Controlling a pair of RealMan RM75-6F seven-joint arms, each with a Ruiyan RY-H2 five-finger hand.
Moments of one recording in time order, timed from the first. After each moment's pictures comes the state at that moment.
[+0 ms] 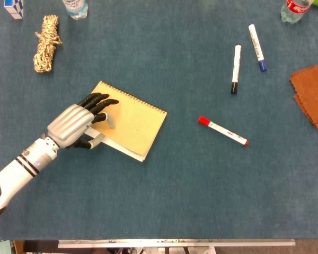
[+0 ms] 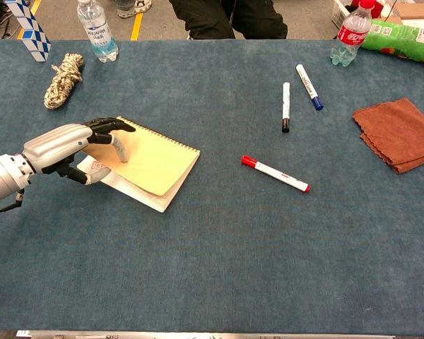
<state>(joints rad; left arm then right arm) -0.58 -1.61 0.17 -0.94 1.77 1.23 -0.63 0.05 -1.05 0.10 -1.68 -1.47 1.54 -0.10</state>
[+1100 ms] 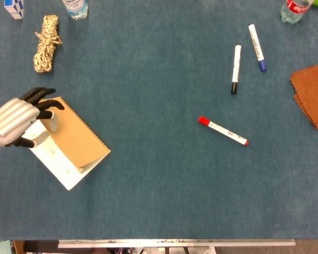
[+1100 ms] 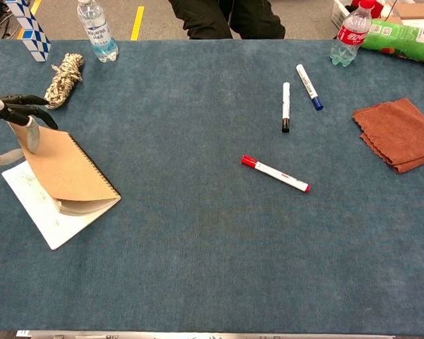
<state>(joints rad) -0.61 -1.11 0.27 -1.27 1.81 1.20 -0.64 0.03 -1.09 0.09 -1.68 -1.53 1.60 -0.10</state>
